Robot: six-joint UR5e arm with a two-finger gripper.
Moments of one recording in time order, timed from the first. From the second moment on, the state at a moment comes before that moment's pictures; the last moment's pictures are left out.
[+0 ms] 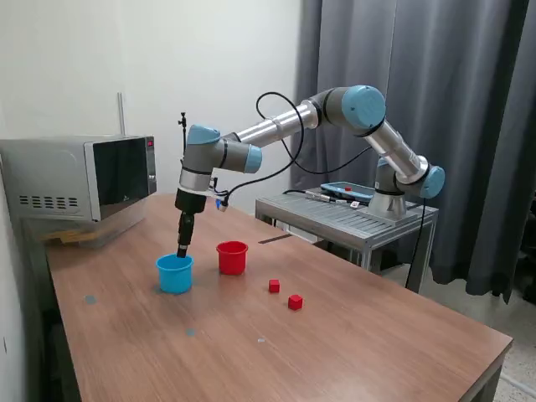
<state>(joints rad) -0.24 -0.62 0.97 -2.14 -1.61 -2.91</state>
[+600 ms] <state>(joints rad) -0.16 -0.72 1.11 -2.14 -1.64 -2.85</state>
